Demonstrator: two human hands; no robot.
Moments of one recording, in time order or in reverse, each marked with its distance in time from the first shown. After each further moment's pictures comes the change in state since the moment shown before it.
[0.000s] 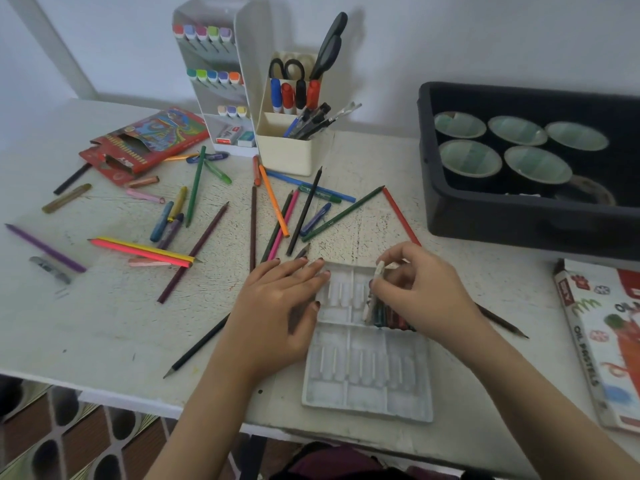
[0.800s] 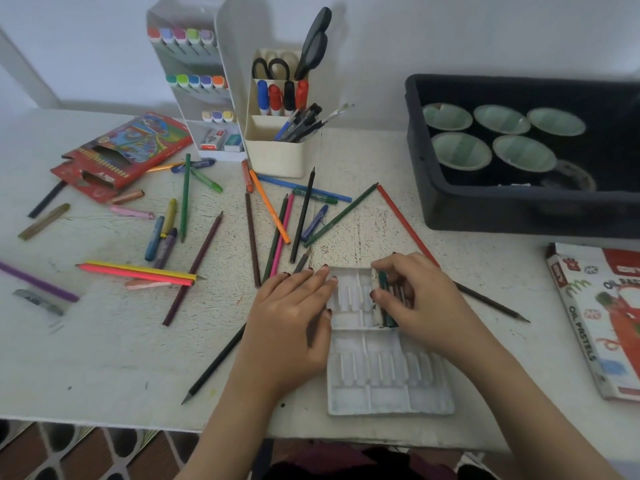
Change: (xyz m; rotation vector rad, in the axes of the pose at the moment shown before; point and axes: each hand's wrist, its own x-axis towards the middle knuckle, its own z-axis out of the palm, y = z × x) left_hand -0.002 -0.002 0.001 0.000 -0.026 0.015; right_hand -0.006 0.007 0.013 -0.307 0.019 -0.145
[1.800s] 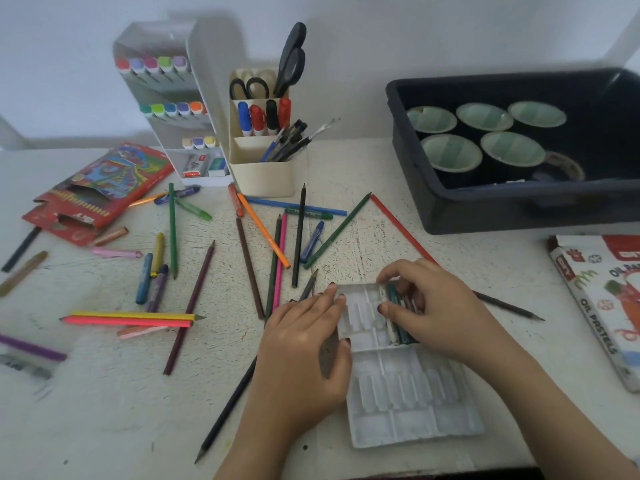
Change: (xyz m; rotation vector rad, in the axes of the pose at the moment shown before) left_hand 0.004 -0.004 -0.003 -0.177 -0.054 0.012; right_hand 0.006 -0.004 0.000 -0.031 -0.002 0.095
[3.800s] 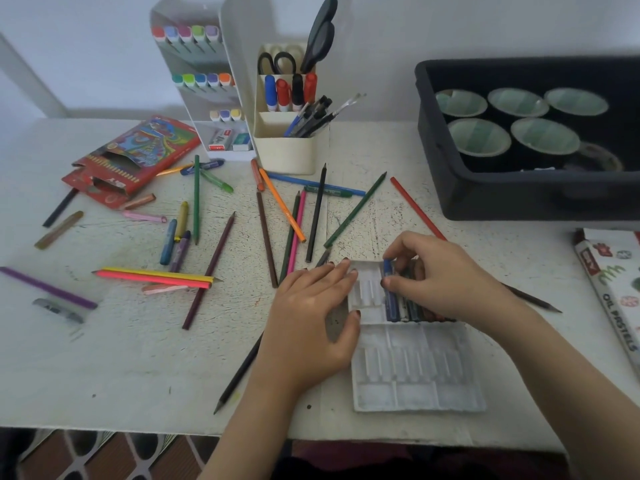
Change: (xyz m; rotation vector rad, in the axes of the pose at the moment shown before) left_hand 0.000 -0.003 0.004 0.032 0.063 -0.005; right_hand 0.017 -0.010 -0.007 0.032 -0.114 0.001
